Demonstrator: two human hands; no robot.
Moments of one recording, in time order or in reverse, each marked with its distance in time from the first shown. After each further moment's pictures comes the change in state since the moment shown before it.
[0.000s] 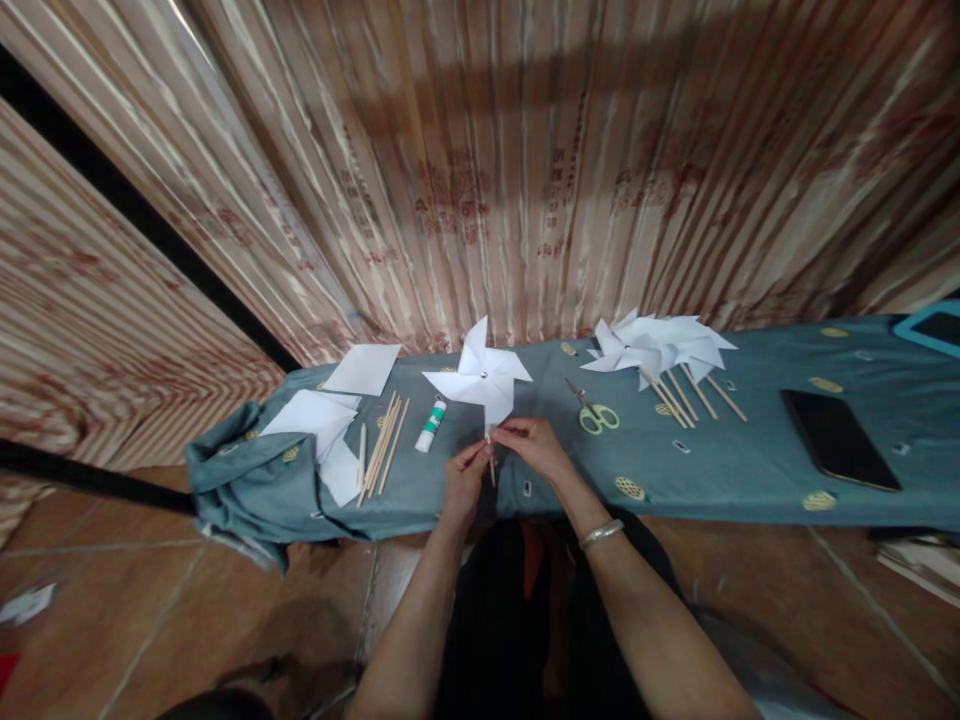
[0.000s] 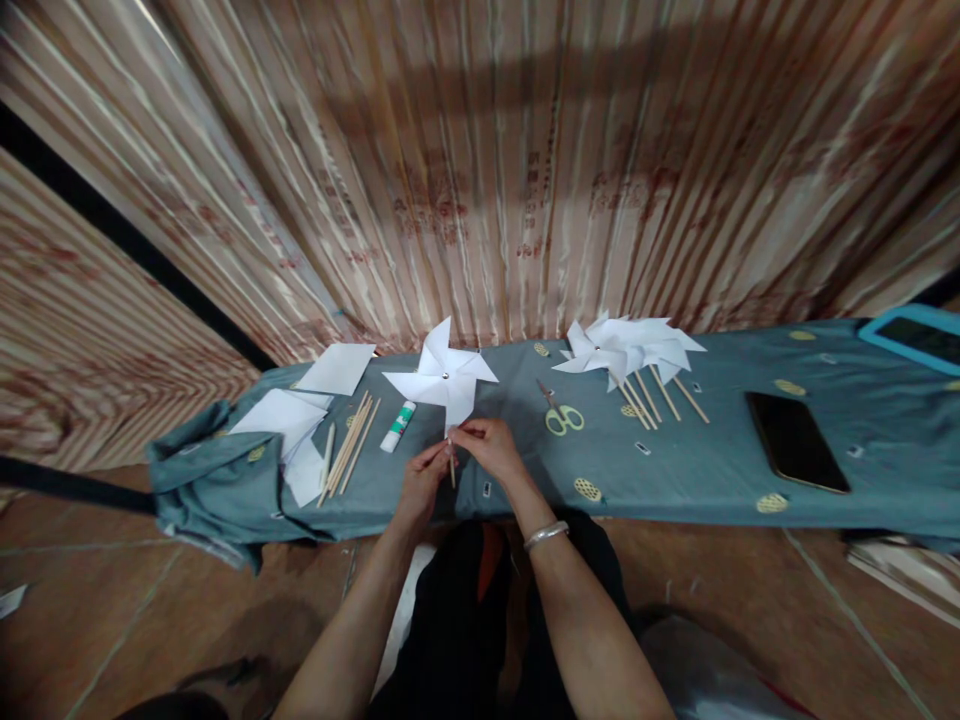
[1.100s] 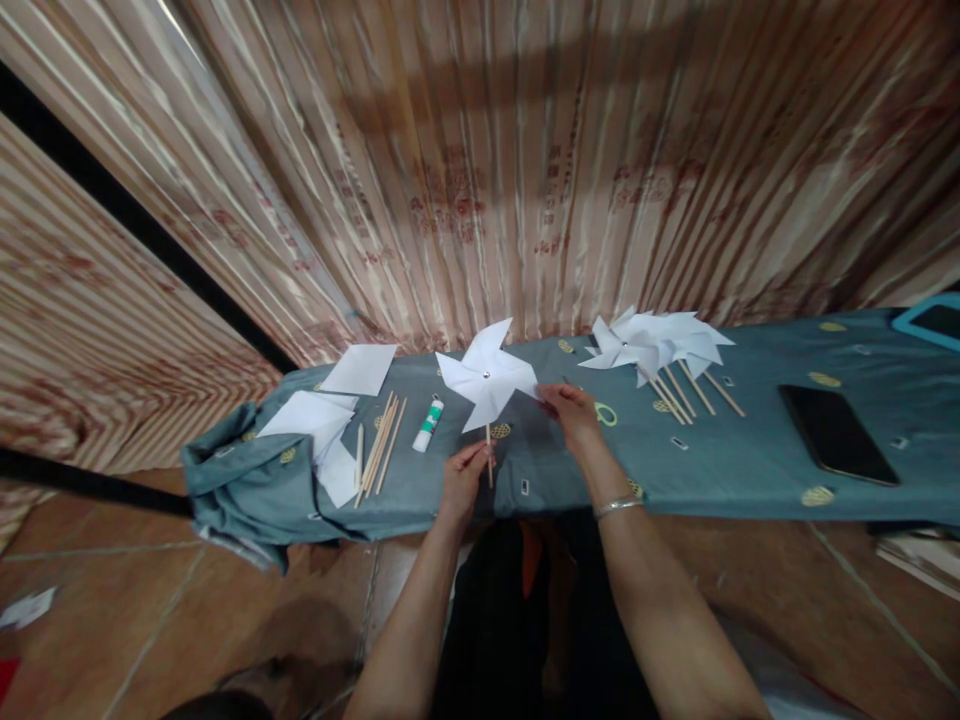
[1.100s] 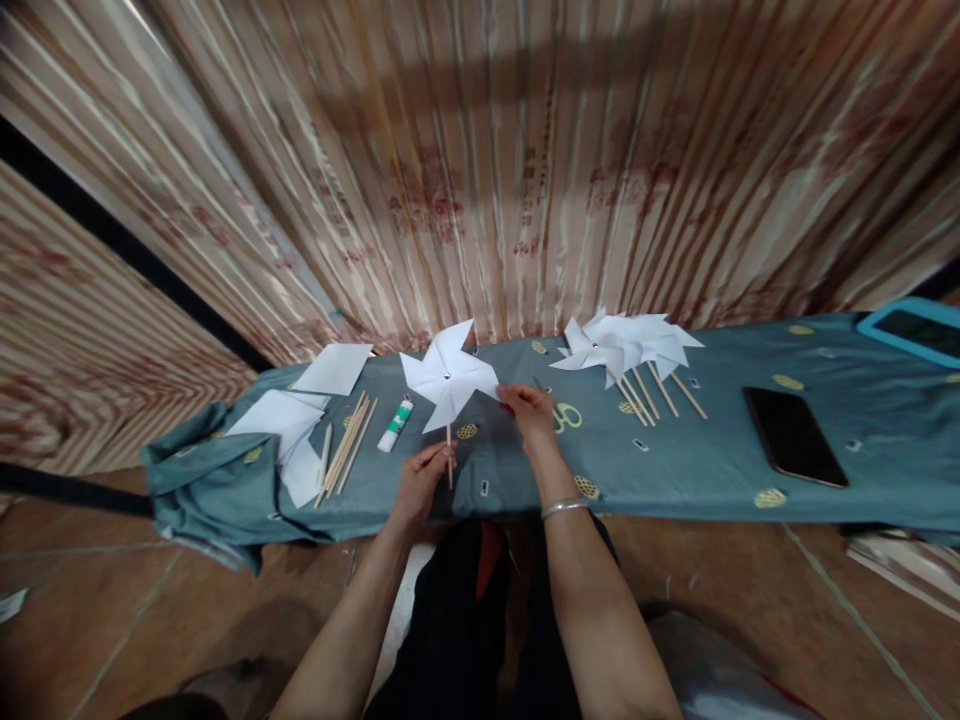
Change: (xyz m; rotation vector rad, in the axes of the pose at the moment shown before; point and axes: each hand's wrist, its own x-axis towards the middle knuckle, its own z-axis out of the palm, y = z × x) left_hand 0.000 0.002 -0.001 0.073 -0.006 -0.040; right_hand 0.033 0.000 -0.048 0.359 0.398 0.048
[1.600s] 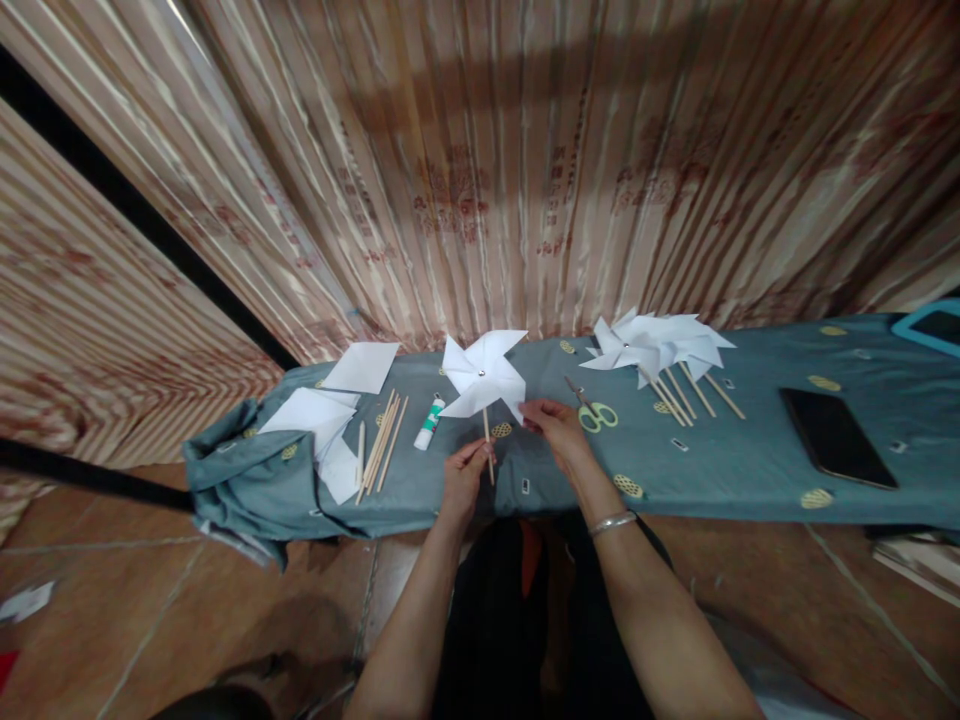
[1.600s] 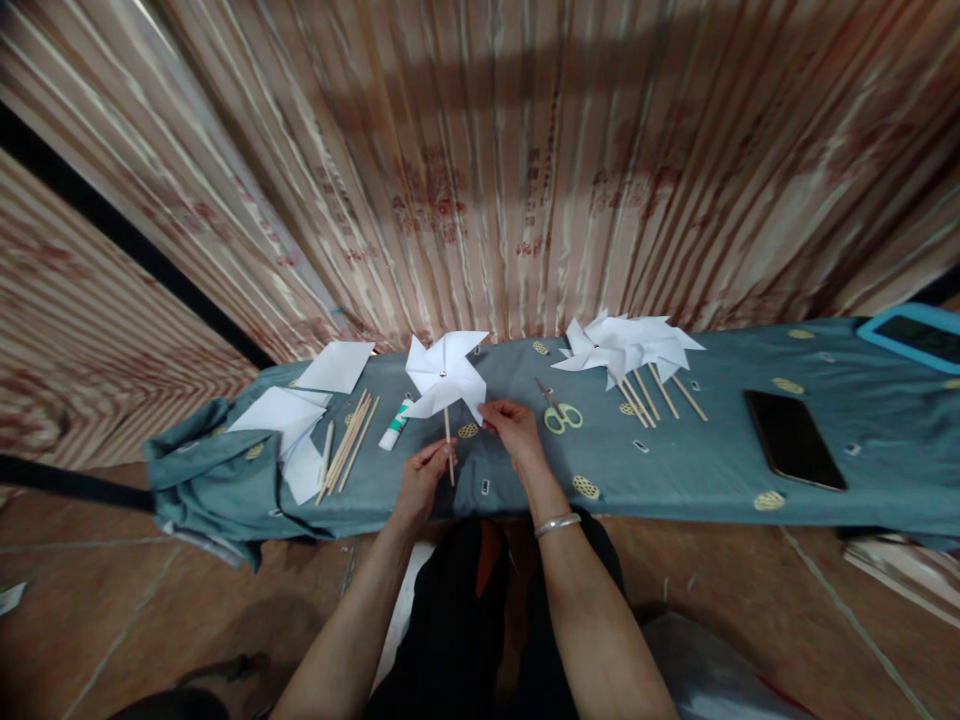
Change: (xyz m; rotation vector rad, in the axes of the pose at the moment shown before) left_hand 0.001 -0.006 0.001 -0.024 0.036 0.023; right_hand -0.034 0.000 0.015 -0.088 -0.156 0.041
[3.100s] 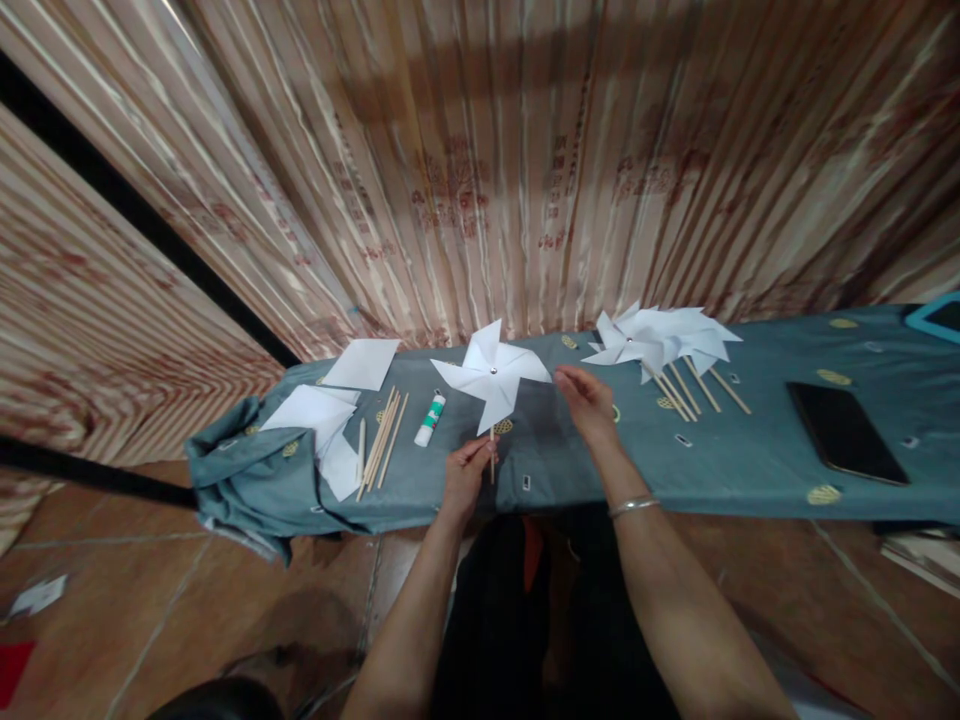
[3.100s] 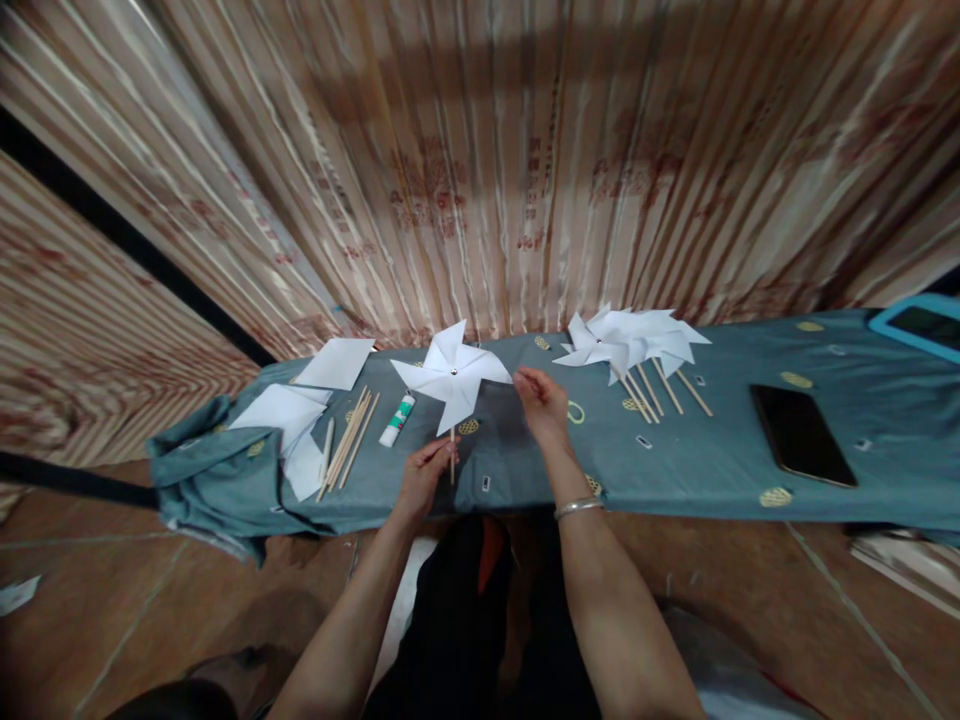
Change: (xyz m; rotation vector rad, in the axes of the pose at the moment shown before) left_hand -0.002 0.006 0.000 0.060 -0.058 0.006; right_hand 0.034 -0.004 -0.038 -0.170 0.228 -0.364
